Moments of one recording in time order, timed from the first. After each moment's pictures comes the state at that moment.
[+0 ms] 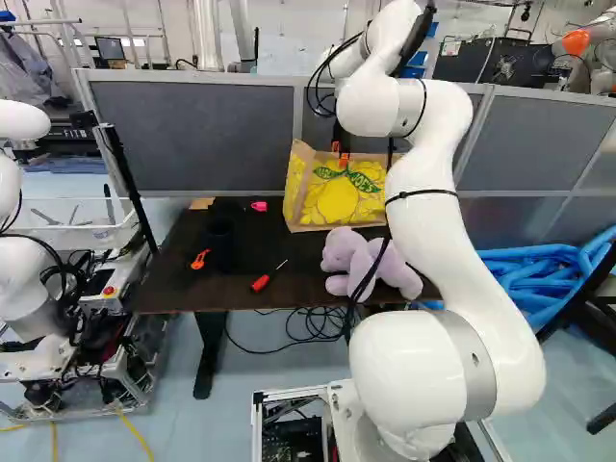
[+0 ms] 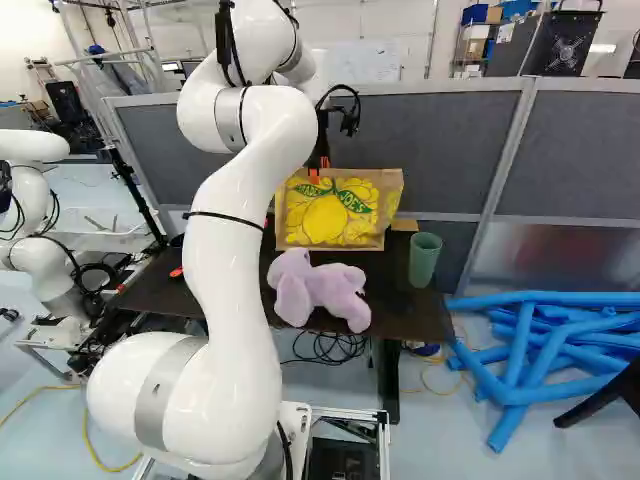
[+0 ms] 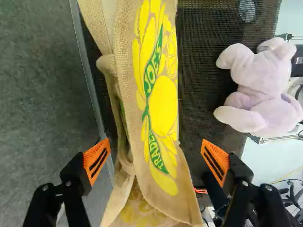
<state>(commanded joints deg) -4.2 -47.8 -125.0 0.4 -80.5 91.0</state>
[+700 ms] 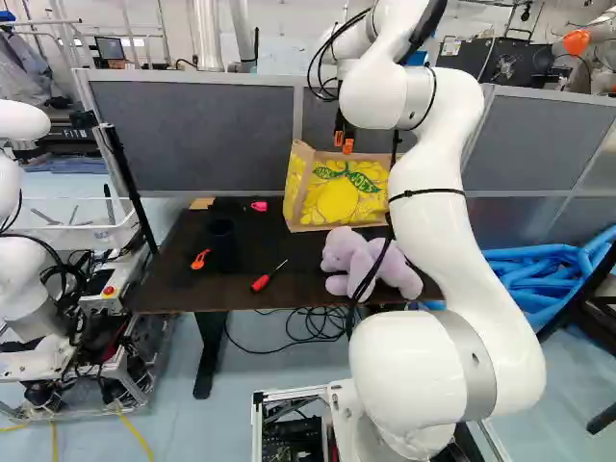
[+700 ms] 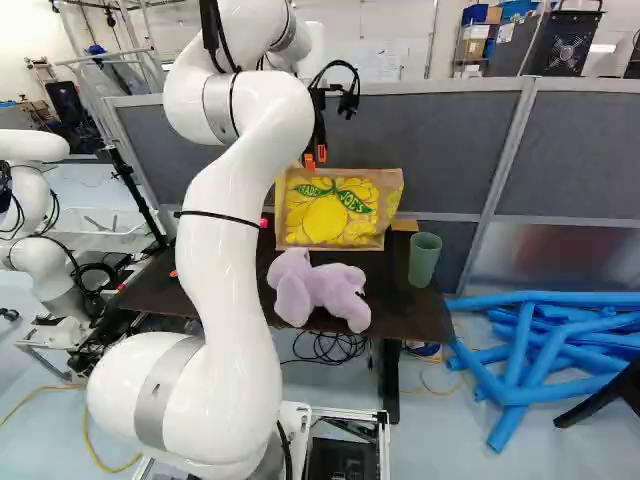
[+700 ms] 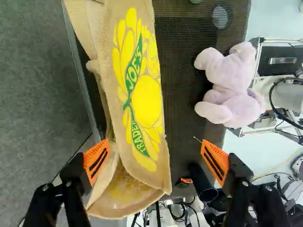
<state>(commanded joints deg) -4.2 -44.0 -126.2 0.4 -88.3 91.0</state>
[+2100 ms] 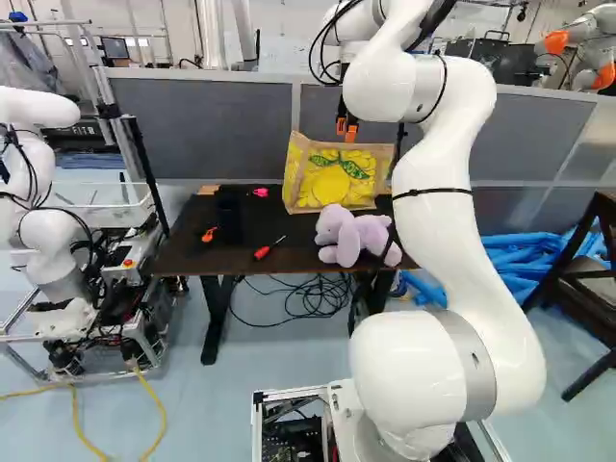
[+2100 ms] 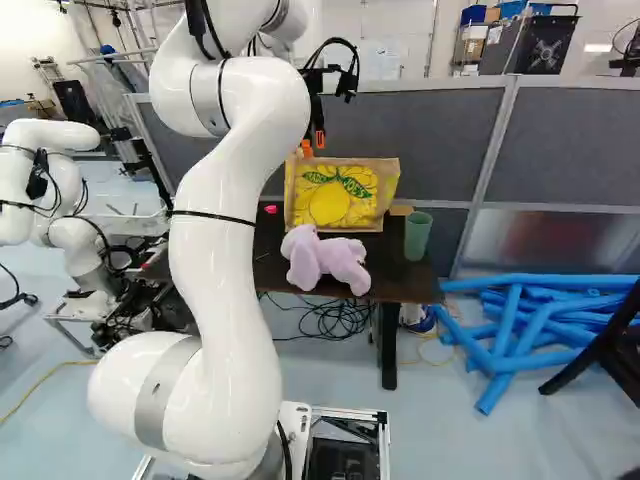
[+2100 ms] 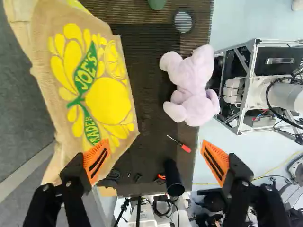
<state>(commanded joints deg) -4.2 -41.2 -127.1 0.4 -89.3 91.0</state>
